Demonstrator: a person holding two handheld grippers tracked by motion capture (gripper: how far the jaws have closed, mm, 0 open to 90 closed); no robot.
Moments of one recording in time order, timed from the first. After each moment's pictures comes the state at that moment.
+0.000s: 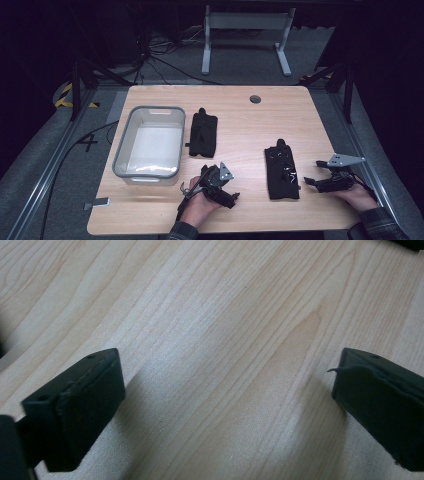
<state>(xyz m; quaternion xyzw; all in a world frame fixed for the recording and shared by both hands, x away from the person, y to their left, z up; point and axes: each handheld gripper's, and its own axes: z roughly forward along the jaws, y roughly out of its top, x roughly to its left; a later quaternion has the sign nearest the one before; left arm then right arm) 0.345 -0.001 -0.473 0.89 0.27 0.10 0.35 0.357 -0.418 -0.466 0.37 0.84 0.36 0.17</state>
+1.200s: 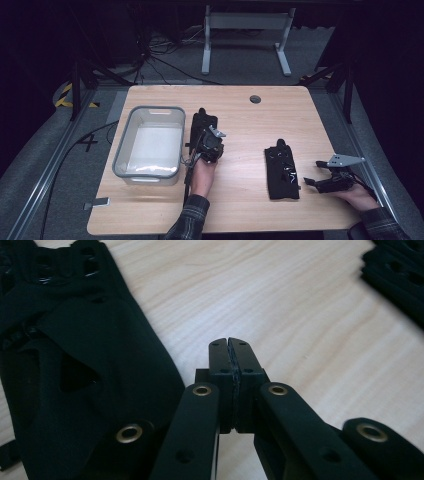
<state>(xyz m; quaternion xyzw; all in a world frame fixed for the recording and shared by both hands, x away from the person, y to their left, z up) 0.432 0.005 -0.432 0.82 0.43 0.14 0.35 0.357 -0.418 -0.467 0.36 0.84 0.36 0.17</state>
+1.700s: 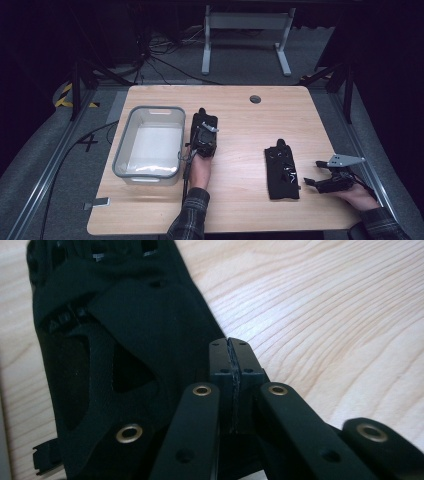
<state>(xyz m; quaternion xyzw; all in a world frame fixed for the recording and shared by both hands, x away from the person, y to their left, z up) 0.454 0.015 -0.452 0.80 0.48 0.16 0.32 0.357 -0.418 -0.467 0.36 0.84 0.36 0.17</state>
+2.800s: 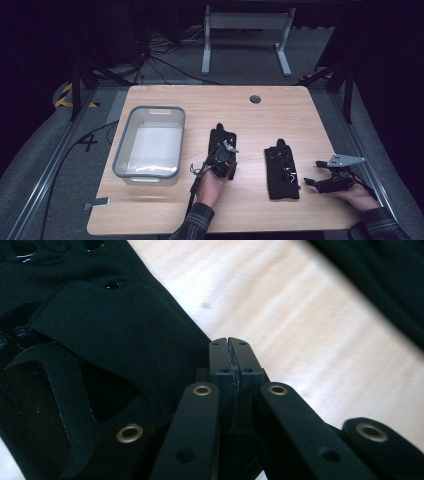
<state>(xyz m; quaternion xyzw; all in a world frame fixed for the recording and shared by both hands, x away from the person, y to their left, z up) 0.395 -0.028 -0.454 0.86 0.37 0.05 0.35 0.357 -0.418 -0.467 0.36 0.84 0.36 0.17</state>
